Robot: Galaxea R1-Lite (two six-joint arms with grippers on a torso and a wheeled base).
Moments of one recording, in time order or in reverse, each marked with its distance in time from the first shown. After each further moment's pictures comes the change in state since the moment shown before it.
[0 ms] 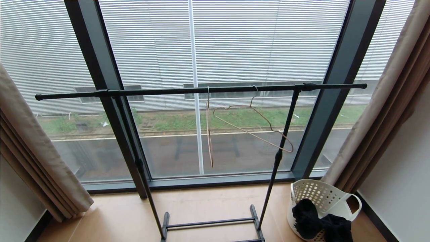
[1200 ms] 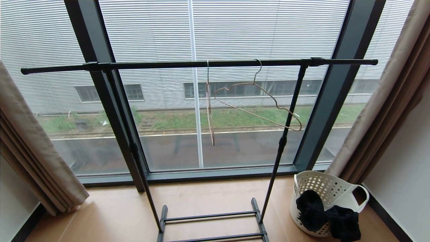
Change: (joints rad) left arm 0.000 0.000 0.000 0.000 0.000 -0.002; right arm 0.000 0.000 -0.002 0.001 0.008 0.001
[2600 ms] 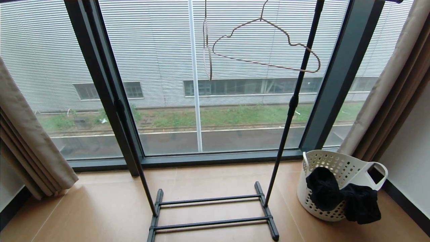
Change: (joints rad) left arm 0.000 0.000 0.000 0.000 0.000 0.000; right arm 0.000 0.000 0.000 -0.001 0.000 0.000
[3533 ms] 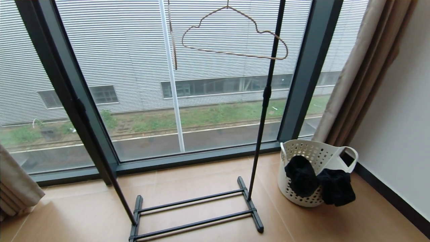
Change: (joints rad) left arm 0.000 0.000 0.000 0.001 0.001 0.001; right arm 0.000 0.000 0.002 -0.005 -0.002 0.000
